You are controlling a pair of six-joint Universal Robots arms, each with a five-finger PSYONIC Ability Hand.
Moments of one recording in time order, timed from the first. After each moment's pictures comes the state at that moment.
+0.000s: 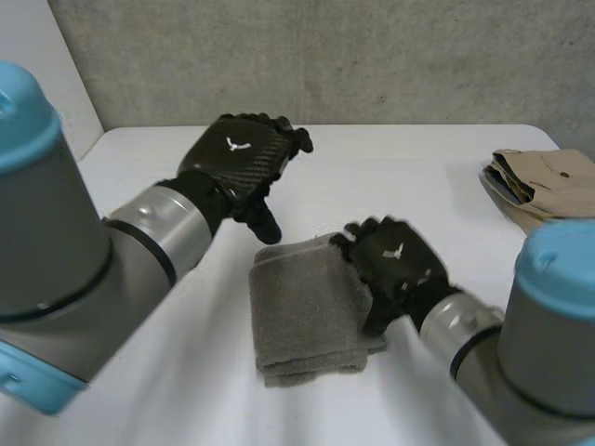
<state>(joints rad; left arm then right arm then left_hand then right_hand) 4.06 -1.79 -1.38 3.07 -1.50 3.37 2.15 -1.34 1.75 -0.13 1.44 2.85 0.34 0.33 0.34 0.33 0.14 0.17 0.22 0.21 0.23 0.06</state>
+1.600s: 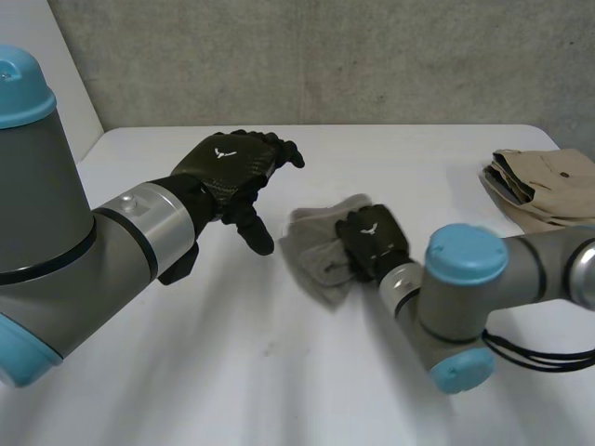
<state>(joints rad) 4.14 -1.81 -1.33 2.94 -1.40 3.25 2.14 -0.84 1.43 -0.42 1.50 2.71 0.34 0.33 0.34 0.33 0.14 0.89 1.14 1.09 1.14 0.88</state>
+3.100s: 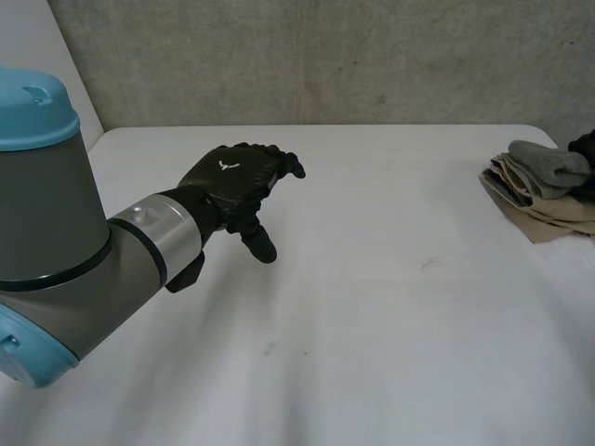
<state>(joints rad) 4.14 -1.84 -1.35 2.98 -1.41 3.22 1.23 -0.37 0.45 -0.14 0.71 2.70 0.34 0.33 0.34 0.33 0.14 0.89 1.15 1.14 1.19 0.92</state>
